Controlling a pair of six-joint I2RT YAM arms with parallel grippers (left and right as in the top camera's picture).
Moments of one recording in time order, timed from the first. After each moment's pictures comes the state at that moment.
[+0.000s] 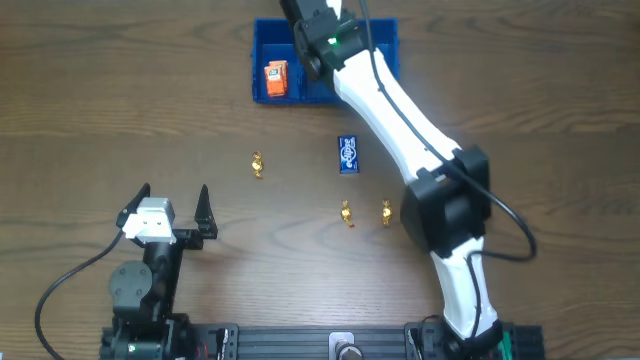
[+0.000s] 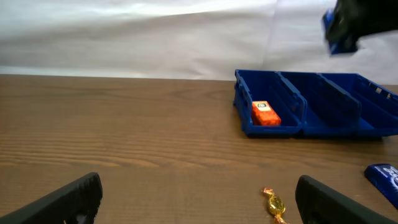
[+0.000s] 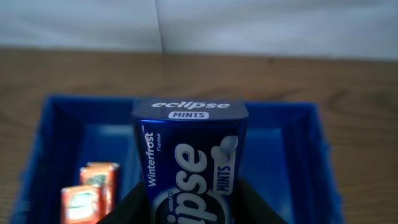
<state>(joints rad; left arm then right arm) -0.06 0.01 0.02 -0.11 0.02 -0.05 0.53 2.24 2.11 -0.70 0.43 0.36</state>
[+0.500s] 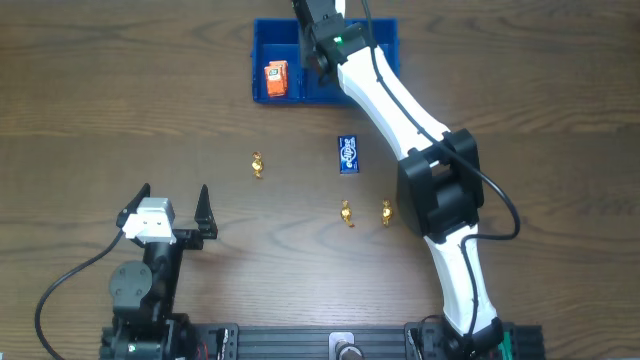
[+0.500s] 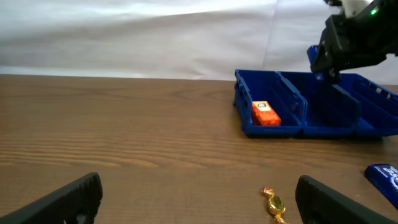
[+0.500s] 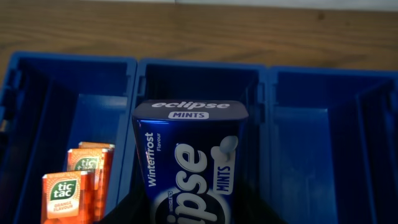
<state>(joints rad) -0.06 0.01 0.02 -0.11 0.02 -0.05 0.48 2.33 2.11 -0.68 0.28 0.36</state>
